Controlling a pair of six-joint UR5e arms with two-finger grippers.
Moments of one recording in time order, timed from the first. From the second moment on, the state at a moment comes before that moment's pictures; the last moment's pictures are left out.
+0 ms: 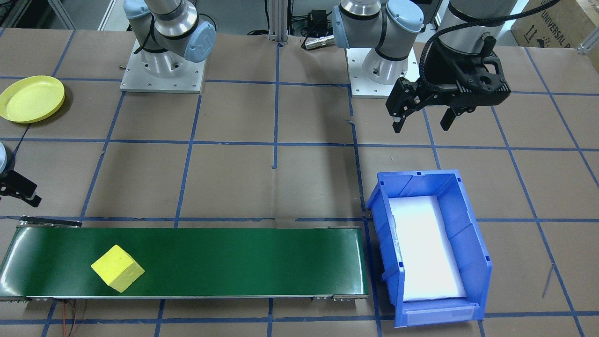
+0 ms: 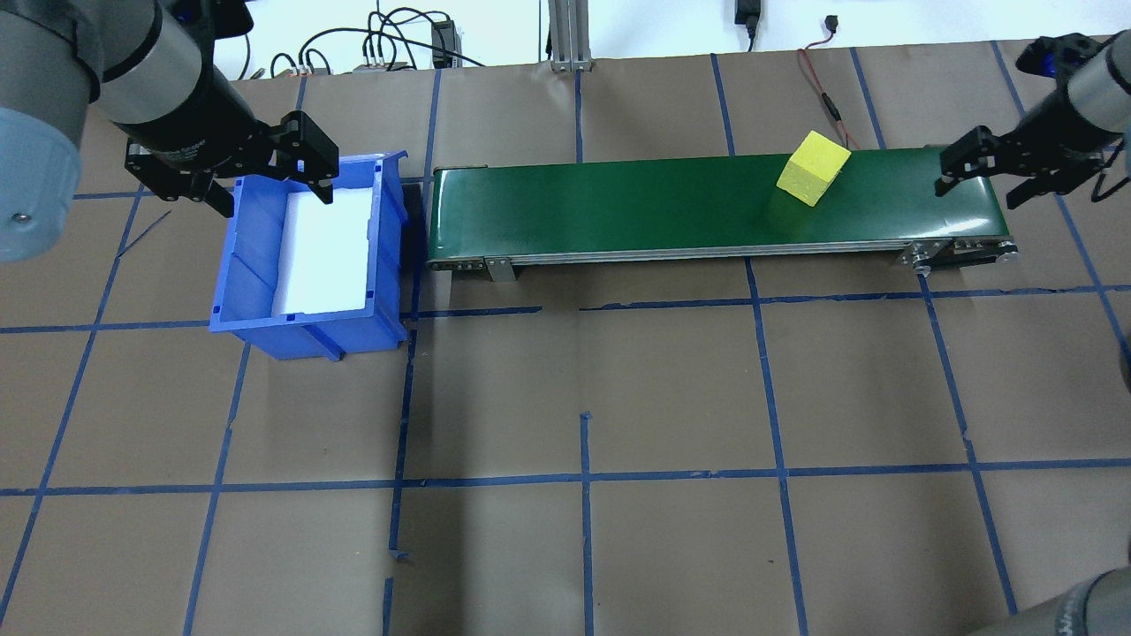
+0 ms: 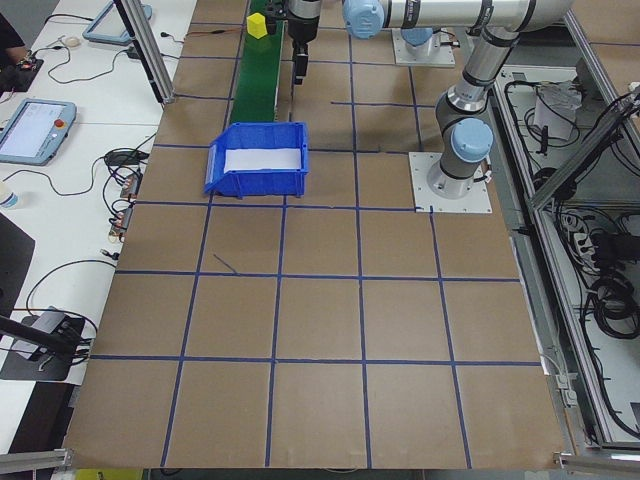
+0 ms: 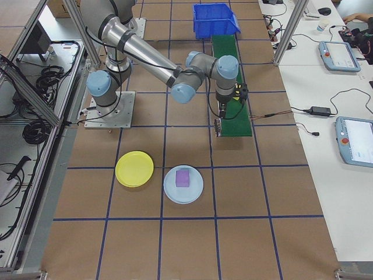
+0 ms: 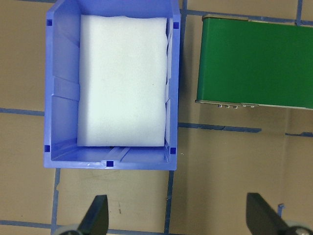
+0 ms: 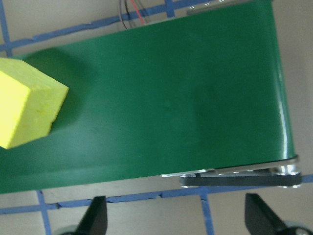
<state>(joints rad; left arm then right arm) -1.52 -1.52 -1.64 -1.42 1.56 -0.05 1.14 -1.27 1.66 -2.01 -1.39 -0.22</state>
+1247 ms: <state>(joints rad) -1.52 -1.51 -1.64 -1.42 1.56 -0.04 1.25 -1.07 1.58 -2.23 -1.30 0.18</state>
